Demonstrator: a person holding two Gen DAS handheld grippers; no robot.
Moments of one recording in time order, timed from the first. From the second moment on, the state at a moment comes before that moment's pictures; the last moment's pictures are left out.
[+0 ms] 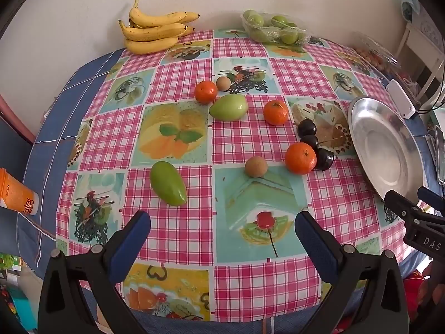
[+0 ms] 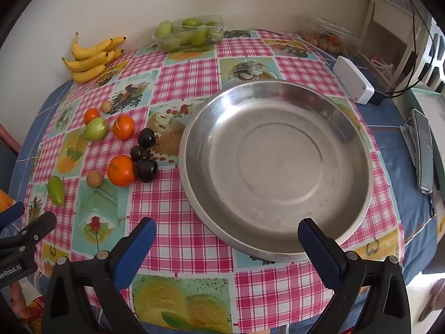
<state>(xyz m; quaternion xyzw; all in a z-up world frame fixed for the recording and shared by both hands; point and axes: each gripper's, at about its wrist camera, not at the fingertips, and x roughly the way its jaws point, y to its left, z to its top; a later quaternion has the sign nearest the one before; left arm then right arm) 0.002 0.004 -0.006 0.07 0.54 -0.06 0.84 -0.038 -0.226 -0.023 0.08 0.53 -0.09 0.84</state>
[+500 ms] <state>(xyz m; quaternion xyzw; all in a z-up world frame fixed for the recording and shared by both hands) 0.005 0.006 -0.009 0.07 0.55 -0.06 0.83 -0.037 -0.228 -0.024 0.08 0.53 -0.09 0.84</state>
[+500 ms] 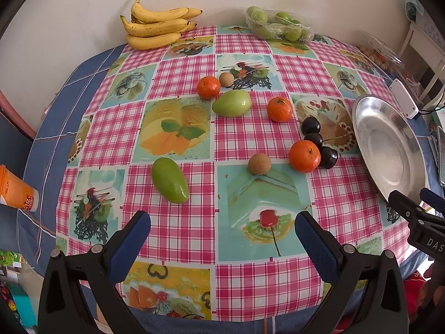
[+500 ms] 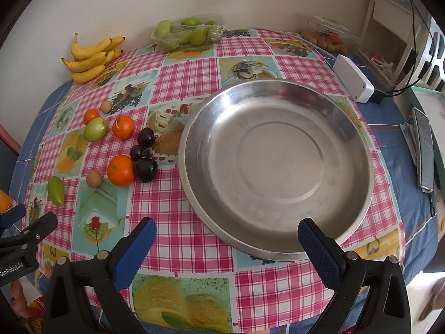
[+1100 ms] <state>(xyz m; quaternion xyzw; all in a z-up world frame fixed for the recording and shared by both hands) 0.007 0.010 -0.012 0.06 0.56 -0.05 0.83 -0.038 -0.226 -0.023 0.08 0.53 -0.09 0.84</state>
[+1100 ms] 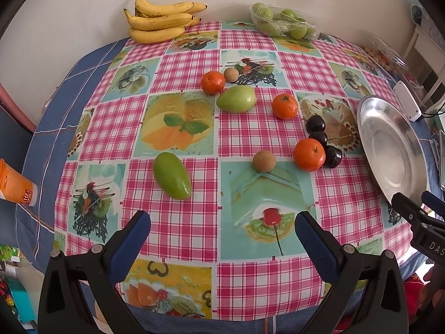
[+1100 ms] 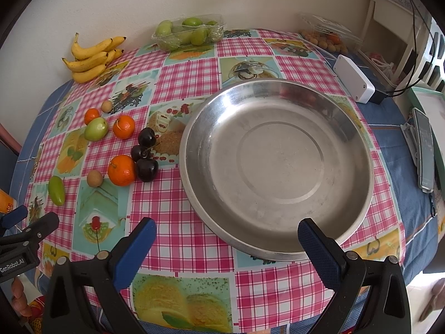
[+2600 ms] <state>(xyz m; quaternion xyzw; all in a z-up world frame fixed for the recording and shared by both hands) 0.013 0.017 -0.016 0.04 0.57 -0.06 0.82 -0.034 -0.221 -0.019 0.09 0.52 -0.07 0.84</state>
